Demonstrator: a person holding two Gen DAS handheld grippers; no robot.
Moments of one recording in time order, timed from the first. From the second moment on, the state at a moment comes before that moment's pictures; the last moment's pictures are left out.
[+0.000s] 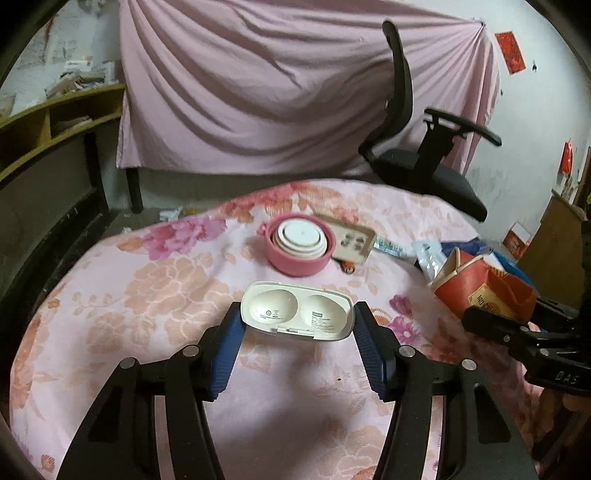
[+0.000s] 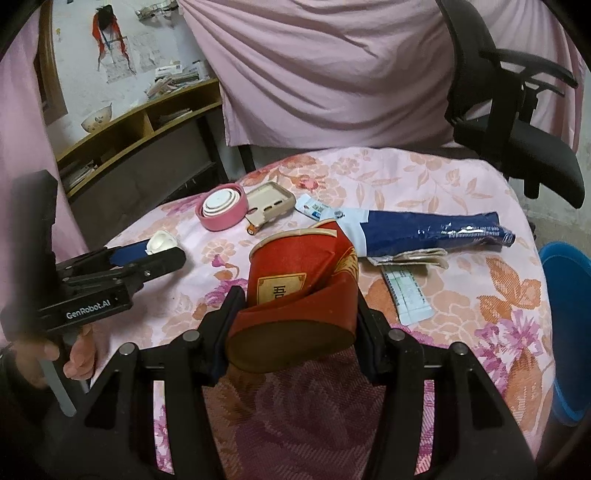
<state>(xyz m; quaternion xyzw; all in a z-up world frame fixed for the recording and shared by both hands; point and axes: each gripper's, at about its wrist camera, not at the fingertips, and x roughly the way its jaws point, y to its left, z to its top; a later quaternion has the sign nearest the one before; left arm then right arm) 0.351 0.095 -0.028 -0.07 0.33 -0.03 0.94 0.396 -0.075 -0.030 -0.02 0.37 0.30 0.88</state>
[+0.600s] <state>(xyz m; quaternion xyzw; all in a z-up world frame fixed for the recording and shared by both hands) 0.292 0.081 0.004 -0.03 0.17 0.00 0.98 0.362 -0.086 -0.001 -0.02 0.24 0.29 0.93</state>
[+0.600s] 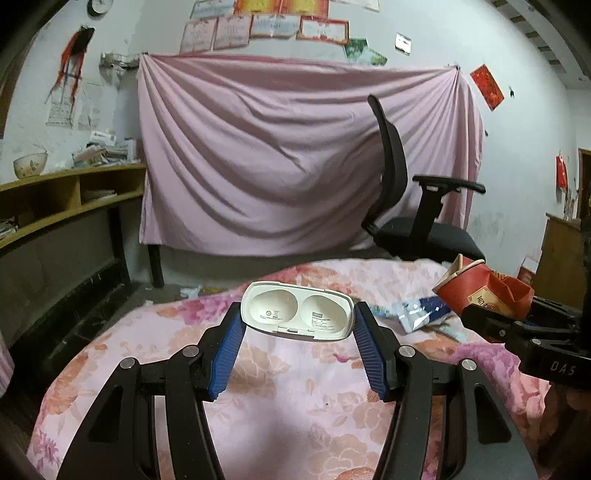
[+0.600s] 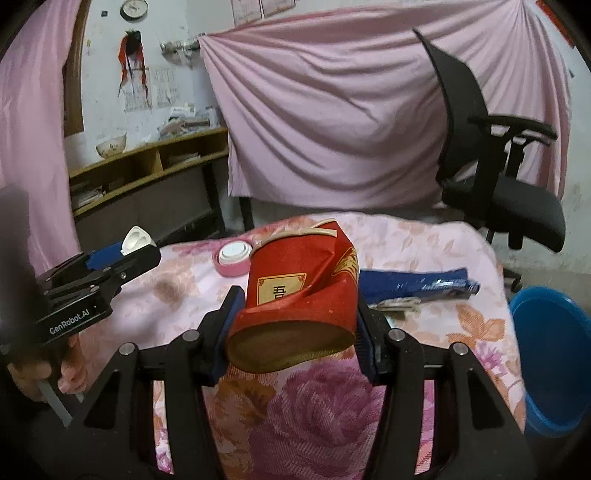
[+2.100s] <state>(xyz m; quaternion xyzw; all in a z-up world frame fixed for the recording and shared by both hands) 0.453 -0.238 0.022 0.01 0.34 -0.23 0.91 0.384 -0.361 0.028 0.16 0.18 -0.05 0.97</state>
